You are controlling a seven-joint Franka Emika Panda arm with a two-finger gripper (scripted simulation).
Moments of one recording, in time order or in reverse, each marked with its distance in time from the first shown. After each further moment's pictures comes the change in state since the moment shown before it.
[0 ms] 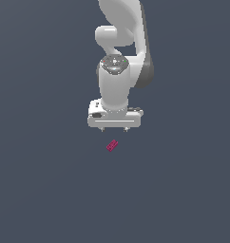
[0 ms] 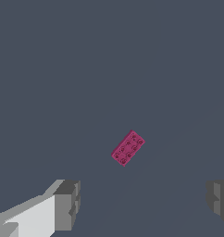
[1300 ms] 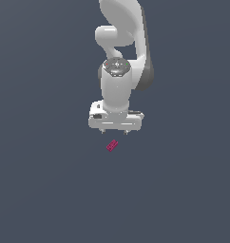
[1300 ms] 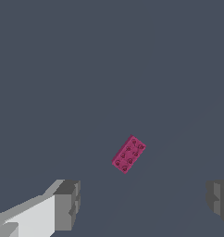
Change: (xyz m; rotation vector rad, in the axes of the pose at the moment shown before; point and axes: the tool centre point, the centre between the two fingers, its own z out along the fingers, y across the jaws) arm 0.006 -0.002 0.008 -0.014 0.026 0.048
